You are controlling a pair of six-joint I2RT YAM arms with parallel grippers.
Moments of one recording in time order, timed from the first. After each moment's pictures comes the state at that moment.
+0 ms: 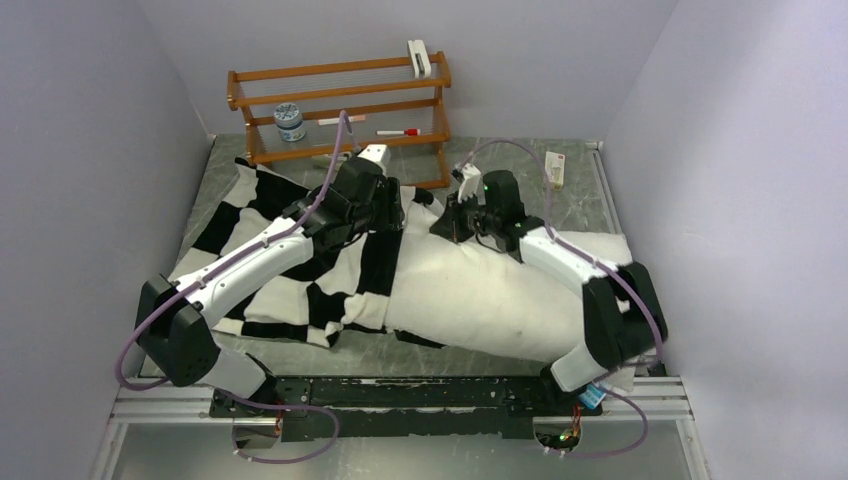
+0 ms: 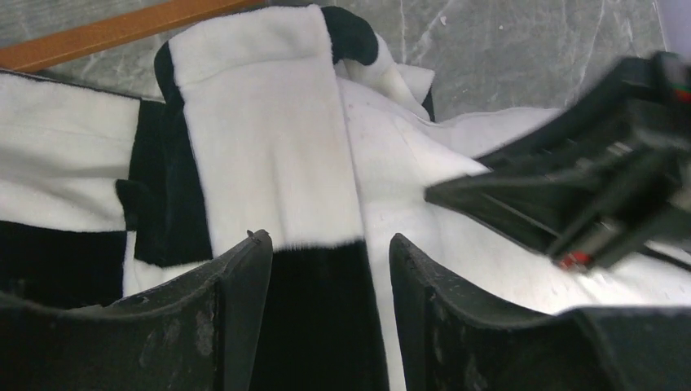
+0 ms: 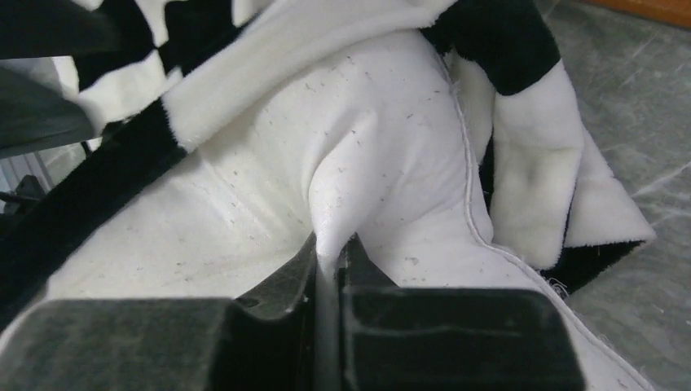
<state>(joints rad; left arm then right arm) -0.71 1.47 1.27 -0.42 -0.18 -0.49 0.41 1.59 1.00 -0.01 -0.54 0.12</state>
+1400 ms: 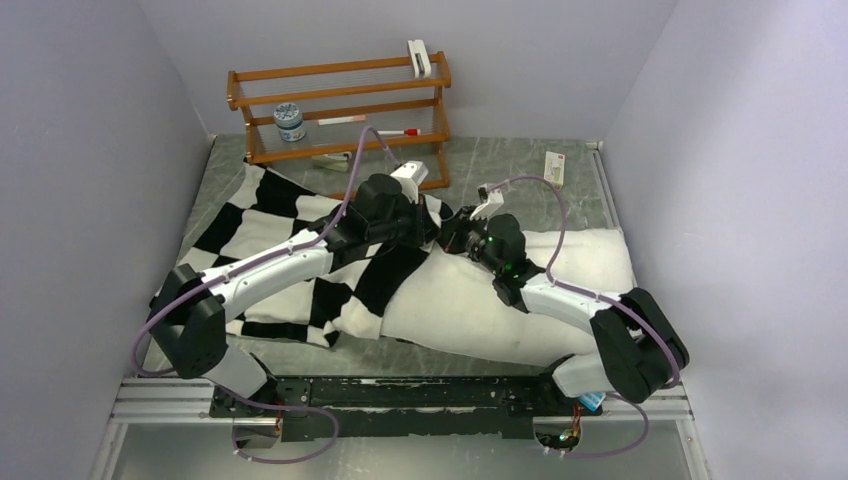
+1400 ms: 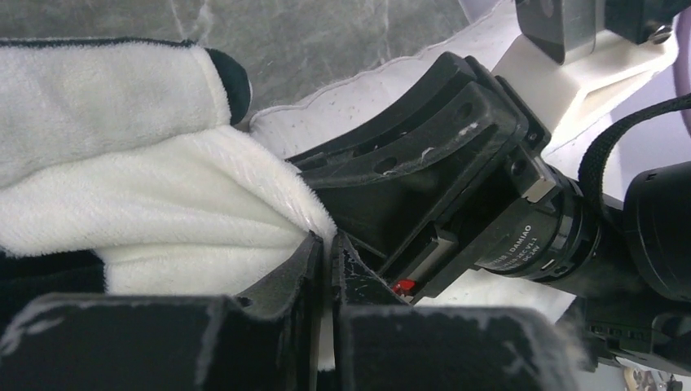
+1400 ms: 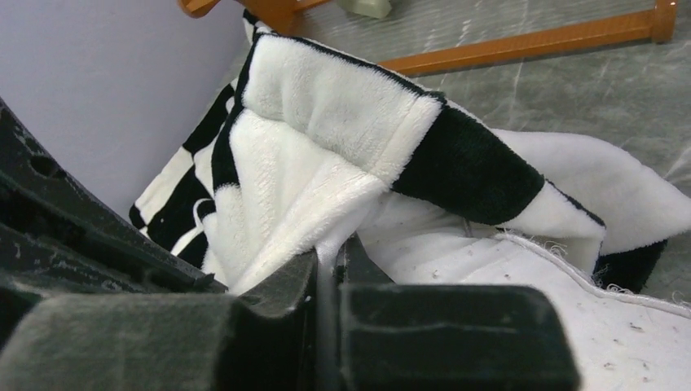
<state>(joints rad) -0.82 1.52 1.15 -0.06 0.13 -0.56 0.57 1.36 0.56 0.65 -0.11 0.58</state>
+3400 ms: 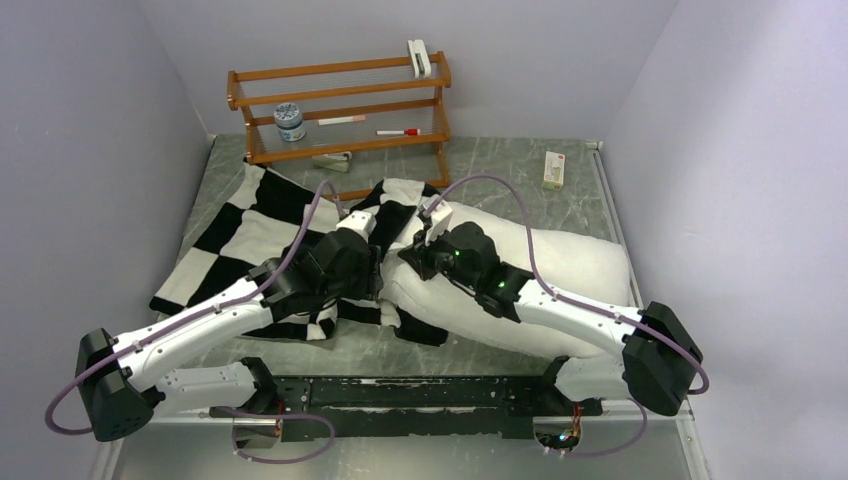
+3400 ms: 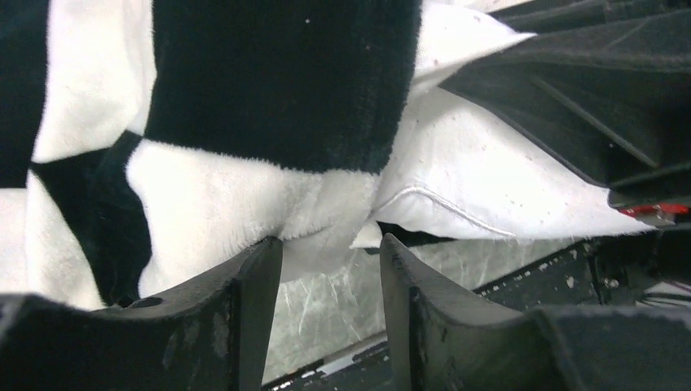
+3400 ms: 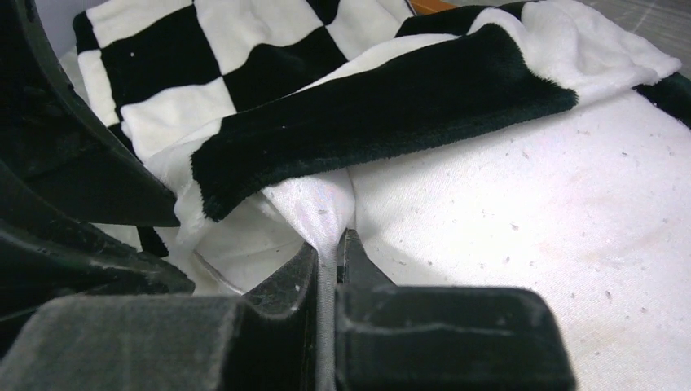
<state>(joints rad) -0.93 1.09 0.92 -0.61 -0.24 -0.62 0.87 1.27 0.74 0.24 0.00 0.16</state>
